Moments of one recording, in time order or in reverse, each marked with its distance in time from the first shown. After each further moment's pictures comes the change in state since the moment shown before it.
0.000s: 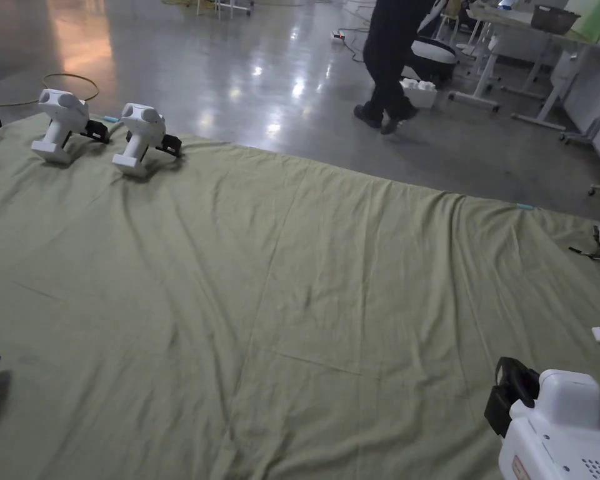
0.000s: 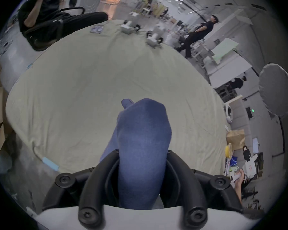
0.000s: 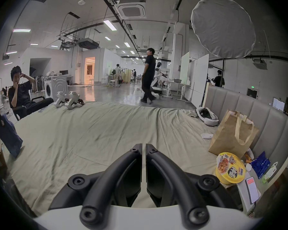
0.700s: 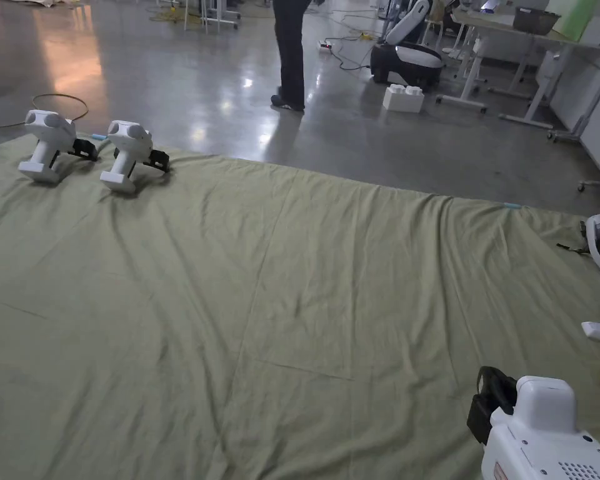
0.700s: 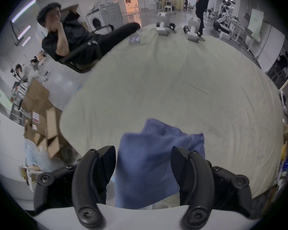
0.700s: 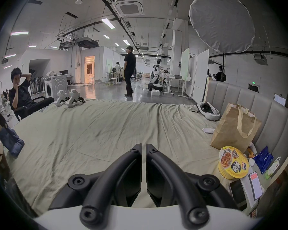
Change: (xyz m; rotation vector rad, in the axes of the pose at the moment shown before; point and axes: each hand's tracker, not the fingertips) left arm 0.037 0.013 -0.019 0.114 0.609 -0.176; right arm 0.004 -0.011 -0.002 -0.024 0.018 -0.024
